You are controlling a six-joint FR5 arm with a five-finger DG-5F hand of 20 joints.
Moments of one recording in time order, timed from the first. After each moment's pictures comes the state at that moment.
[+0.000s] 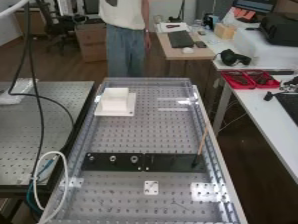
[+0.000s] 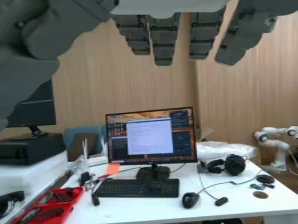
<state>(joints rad) 1.53 -1.57 -1.58 -3.12 -1.63 -0.69</state>
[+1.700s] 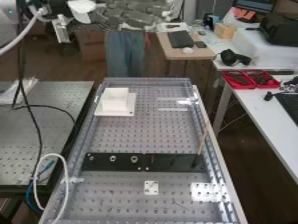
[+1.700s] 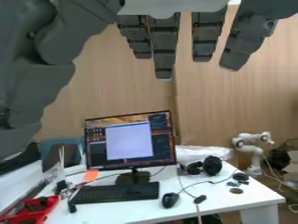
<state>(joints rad) 1.56 -1.51 -1.81 -2.89 -1.49 -0.69</state>
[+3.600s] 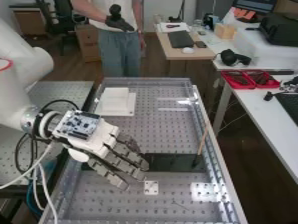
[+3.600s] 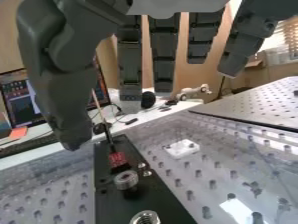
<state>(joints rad) 1.37 -1.90 -2.14 -2.32 -1.45 -0.54</state>
